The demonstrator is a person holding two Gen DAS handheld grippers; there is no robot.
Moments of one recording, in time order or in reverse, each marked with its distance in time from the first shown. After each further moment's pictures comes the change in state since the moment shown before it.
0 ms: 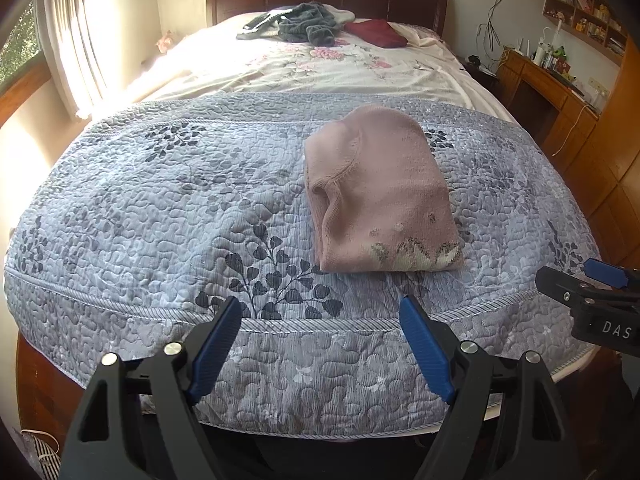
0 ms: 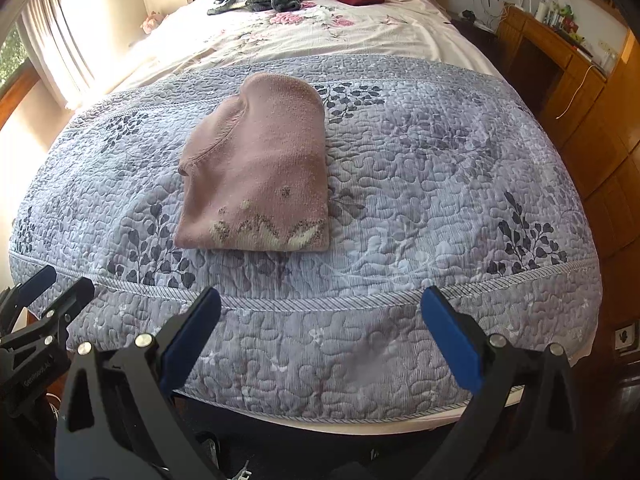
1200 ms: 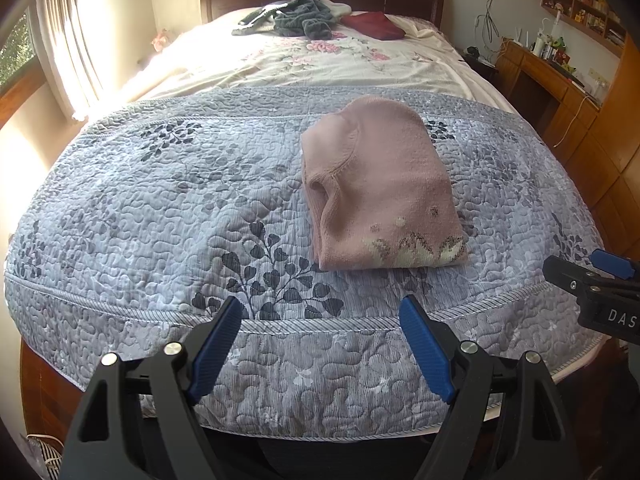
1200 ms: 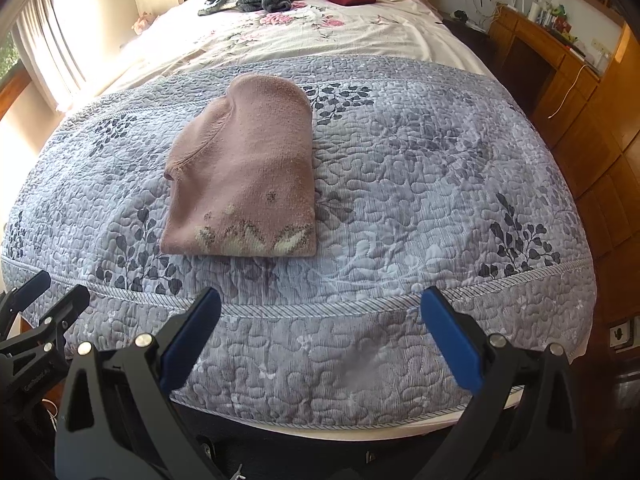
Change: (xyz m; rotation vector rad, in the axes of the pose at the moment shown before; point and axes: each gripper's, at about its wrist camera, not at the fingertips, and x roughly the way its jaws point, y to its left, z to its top) left arm 0.011 -0.002 0.003 0.020 0.020 0.006; right arm 0.006 -0.009 0.006 0.003 -0.005 -0.032
